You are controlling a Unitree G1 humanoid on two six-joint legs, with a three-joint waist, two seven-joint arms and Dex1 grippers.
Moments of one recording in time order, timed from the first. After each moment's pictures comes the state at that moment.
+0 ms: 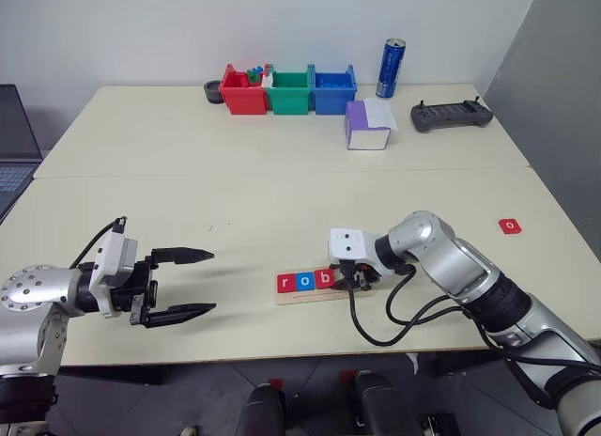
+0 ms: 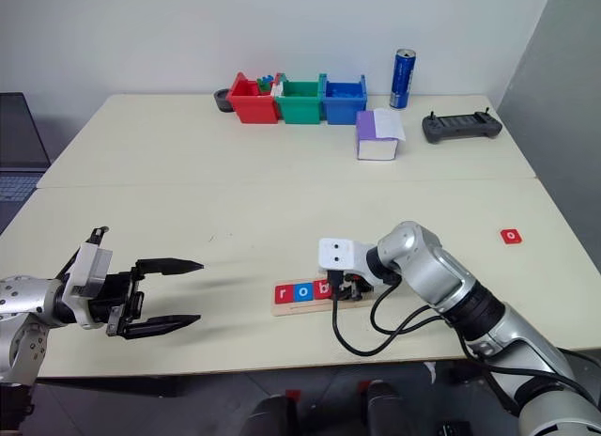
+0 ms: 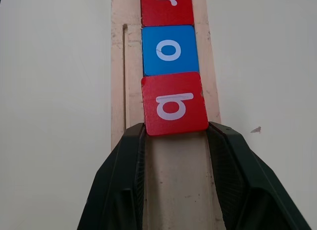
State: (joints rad) left arm -0.08 0.89 0.26 0.10 -0.58 0.04 -1.54; right arm -0.76 -0.53 0.62 -0.08 -0.06 0.63 1.19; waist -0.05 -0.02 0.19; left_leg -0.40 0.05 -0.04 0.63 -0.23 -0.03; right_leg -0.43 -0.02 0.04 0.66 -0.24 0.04
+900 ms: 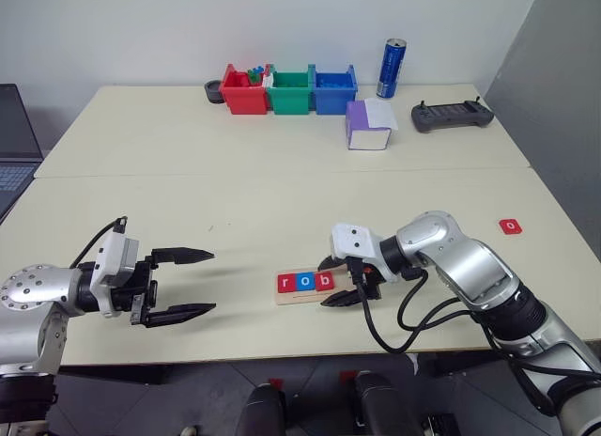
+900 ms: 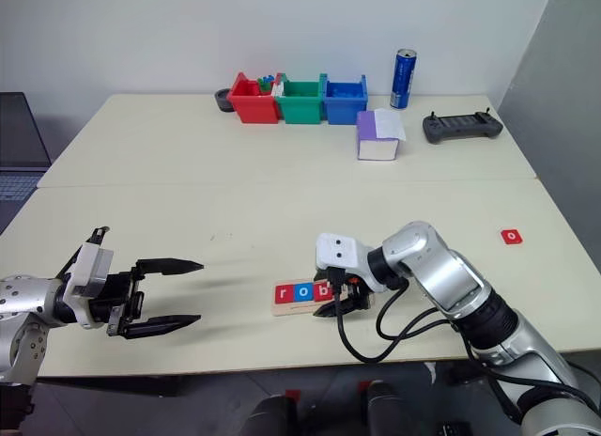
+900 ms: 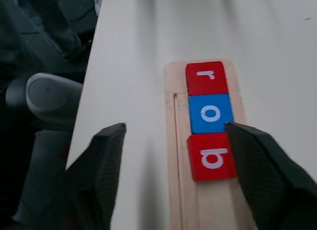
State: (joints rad) left arm -0.09 0.89 0.26 0.10 -0.57 0.04 -1.54; right arm -0.70 -0.54 0.51 -0.26 0.14 0.77 1.21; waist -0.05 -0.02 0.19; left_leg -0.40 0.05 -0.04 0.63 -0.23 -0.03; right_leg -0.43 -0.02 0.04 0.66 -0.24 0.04
